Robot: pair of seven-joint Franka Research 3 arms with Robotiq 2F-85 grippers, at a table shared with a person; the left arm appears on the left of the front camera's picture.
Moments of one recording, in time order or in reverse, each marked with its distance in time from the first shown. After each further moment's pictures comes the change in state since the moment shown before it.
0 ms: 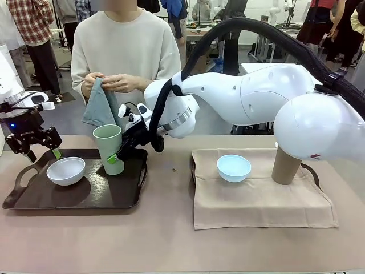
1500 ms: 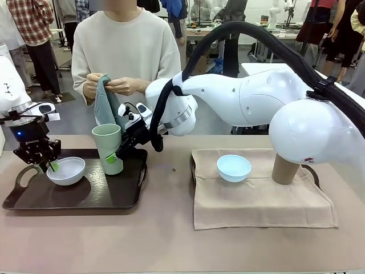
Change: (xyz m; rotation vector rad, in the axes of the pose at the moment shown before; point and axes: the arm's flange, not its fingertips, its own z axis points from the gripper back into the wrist) left arm 0.002 -0.001 -0.027 -0.005 0.086 0.018; right arm 0.001 -0.008 -0.002 0.059 -0.005 -0.016
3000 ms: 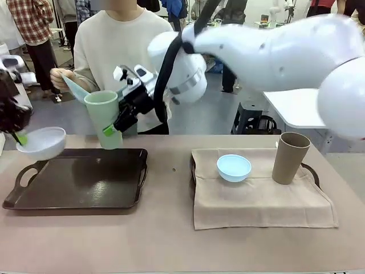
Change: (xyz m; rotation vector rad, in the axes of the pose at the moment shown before) left arm -0.103 -0.033 0.169 -0.007 -0.046 -0.084; right arm 0.128 0.087 0.086 -0.030 0.054 0.135
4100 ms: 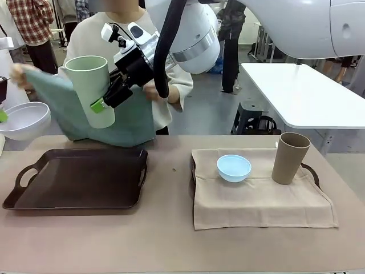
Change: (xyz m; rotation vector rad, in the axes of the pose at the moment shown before) left arm -0.034 -0.014 0.055 0.016 -0.082 -0.043; right arm 0.071 0.061 0.034 -0.038 -0.002 0.067
